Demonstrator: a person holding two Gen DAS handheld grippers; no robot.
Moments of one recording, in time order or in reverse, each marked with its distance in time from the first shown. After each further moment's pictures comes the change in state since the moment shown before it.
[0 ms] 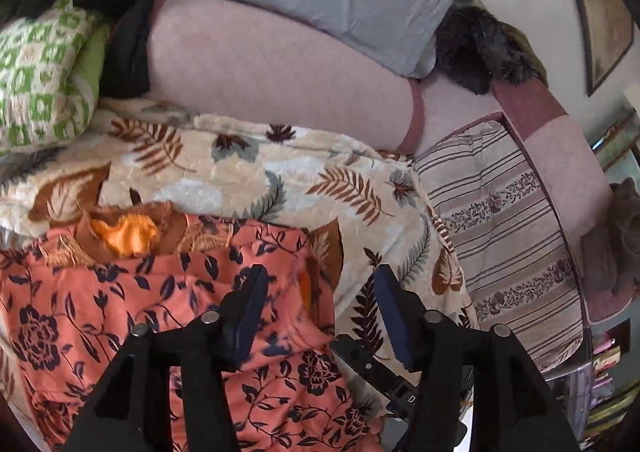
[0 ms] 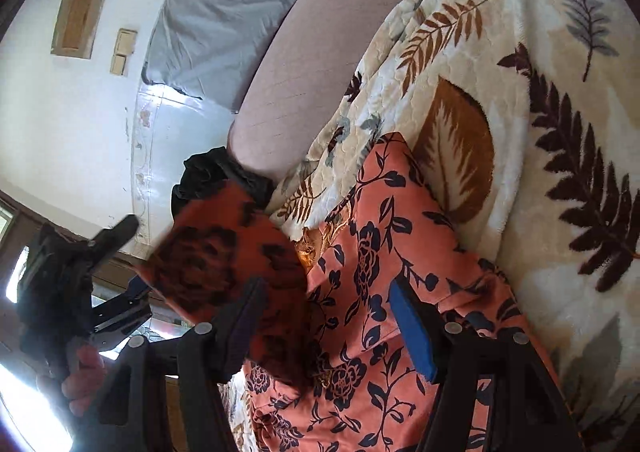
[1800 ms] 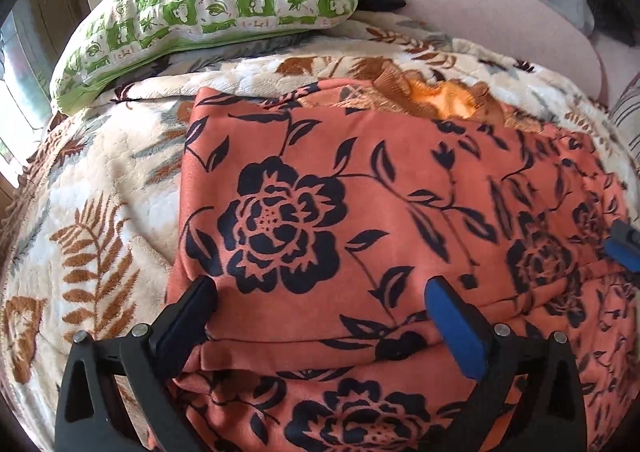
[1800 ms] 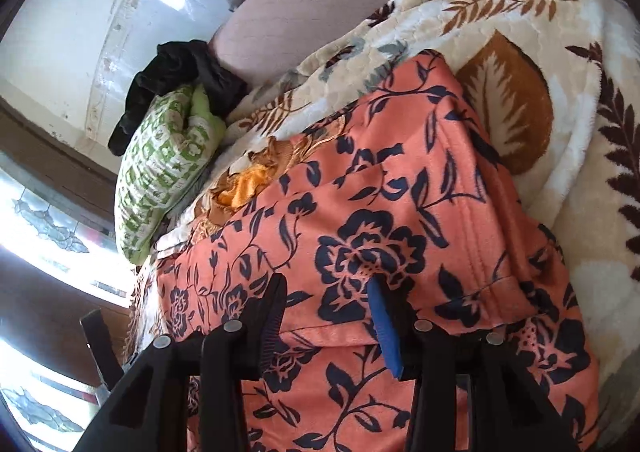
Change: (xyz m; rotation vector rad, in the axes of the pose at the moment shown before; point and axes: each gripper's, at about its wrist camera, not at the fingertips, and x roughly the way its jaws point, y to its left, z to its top) left arm 0.019 0.212 -0.148 -0.040 -0.022 0.581; right arm 0.076 0.019 -0.058 -0.323 0.197 -0.236
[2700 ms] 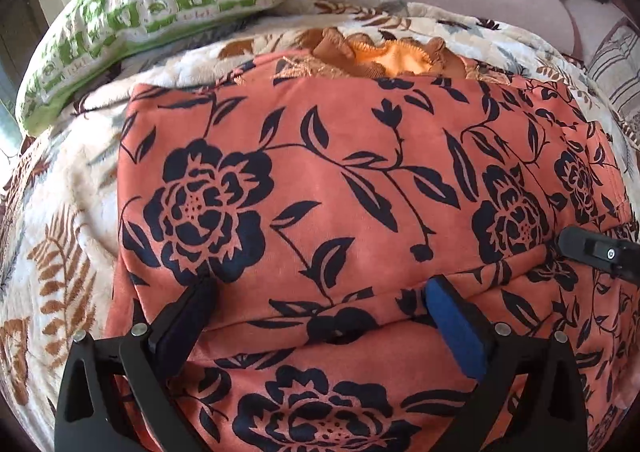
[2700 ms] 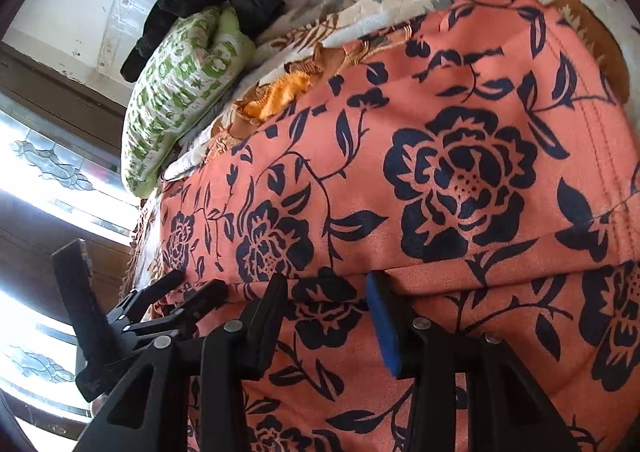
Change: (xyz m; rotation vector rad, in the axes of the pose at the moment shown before) left arm 0.018 -0.033 -0.008 0.146 0.049 0.000; right arm 0.044 0.029 -0.035 -0.080 0.176 0.059
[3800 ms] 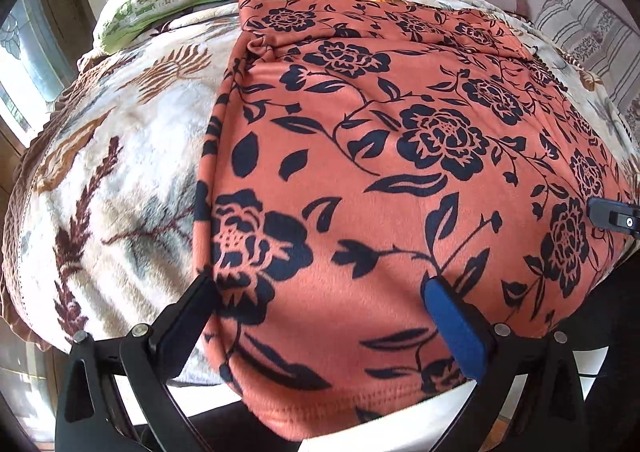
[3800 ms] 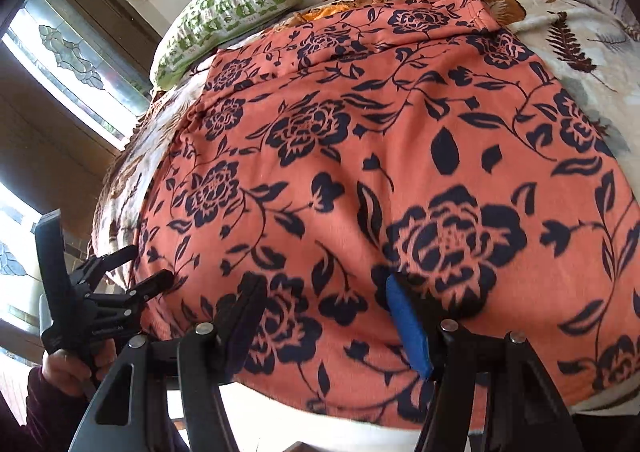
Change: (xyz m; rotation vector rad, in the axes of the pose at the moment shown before) left arm -0.133 0.037 -0.238 -0.003 0.016 -0.024; right arm -0.111 0.017 -0.223 -0.216 0.047 -0.156
